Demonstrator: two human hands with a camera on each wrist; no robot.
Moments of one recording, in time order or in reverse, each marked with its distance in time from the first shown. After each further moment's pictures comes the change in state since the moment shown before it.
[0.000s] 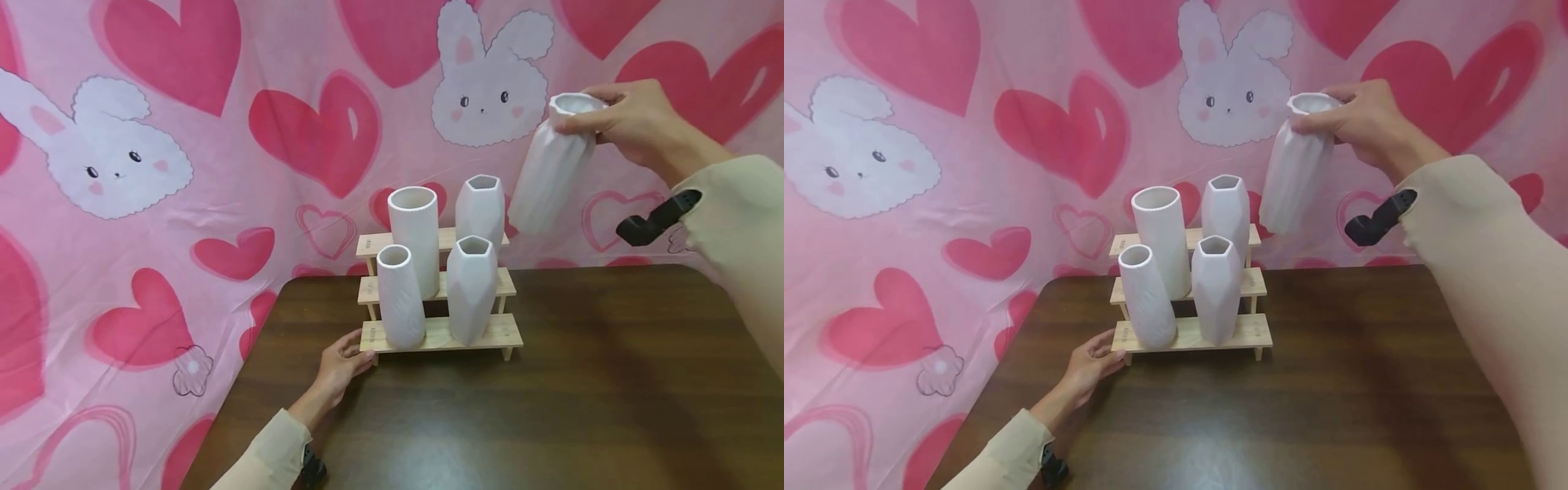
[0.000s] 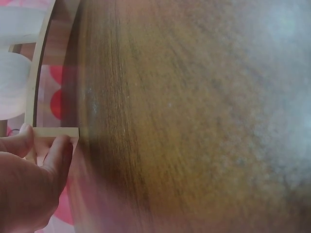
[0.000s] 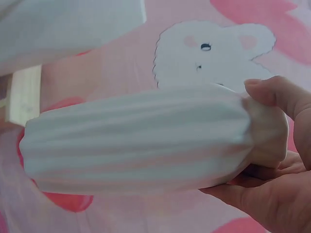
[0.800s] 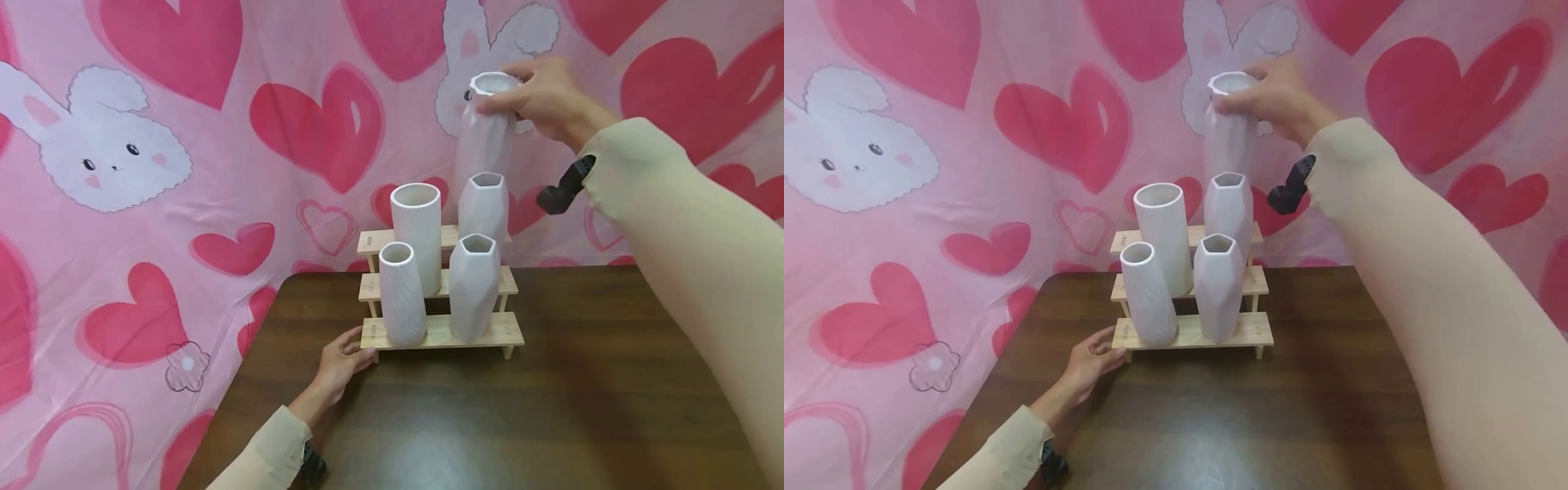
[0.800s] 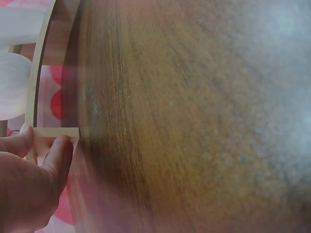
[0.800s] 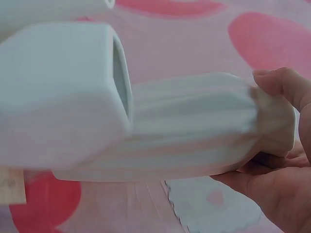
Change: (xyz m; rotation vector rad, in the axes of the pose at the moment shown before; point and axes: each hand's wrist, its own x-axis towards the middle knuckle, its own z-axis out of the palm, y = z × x) left_hand 0.001 -0.002 0.000 0.038 -0.004 0.023; right_hand 0.028 -0.064 0.080 0.073 -0.024 -0.121
